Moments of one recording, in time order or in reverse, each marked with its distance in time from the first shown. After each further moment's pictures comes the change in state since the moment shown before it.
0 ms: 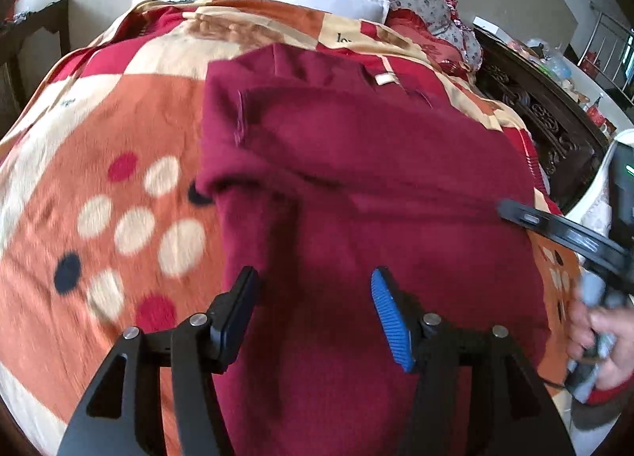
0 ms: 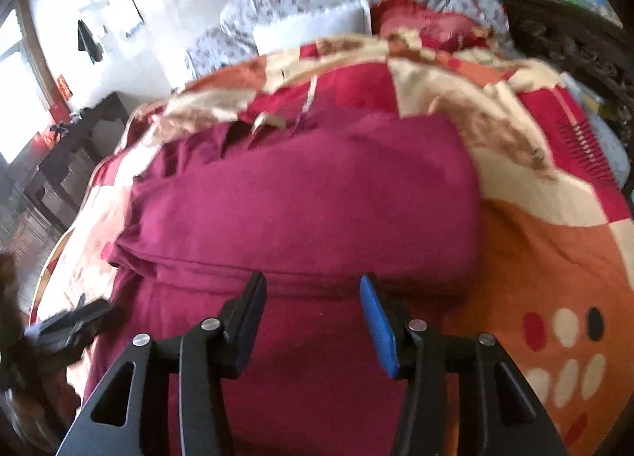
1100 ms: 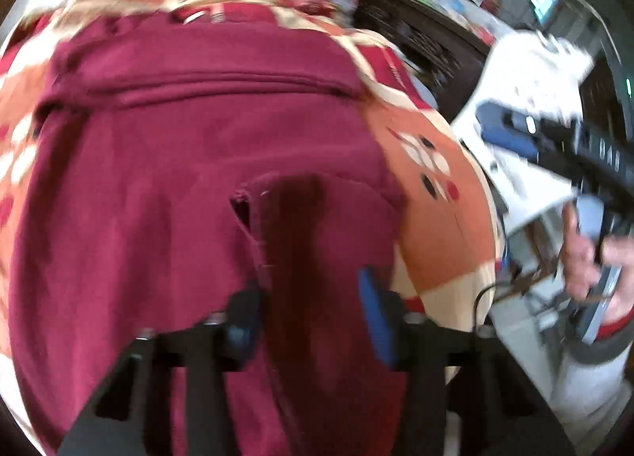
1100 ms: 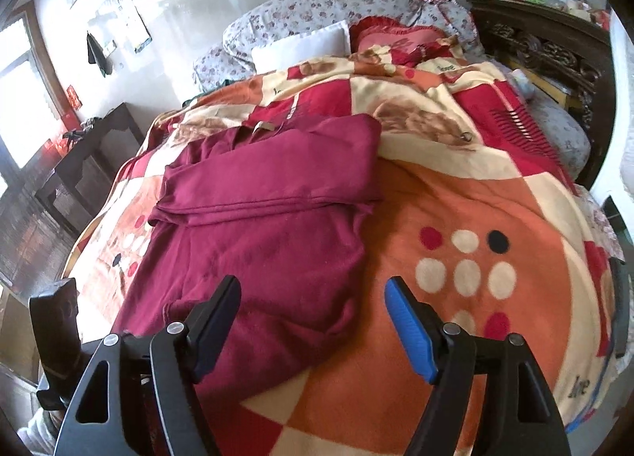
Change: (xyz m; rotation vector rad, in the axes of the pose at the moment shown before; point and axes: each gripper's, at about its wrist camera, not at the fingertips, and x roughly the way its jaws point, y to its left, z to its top) left arm -0.034 -0.127 -0.095 0.254 0.119 -0.314; right arm -0.168 -0.043 -0.082 0.012 -0.110 0.009
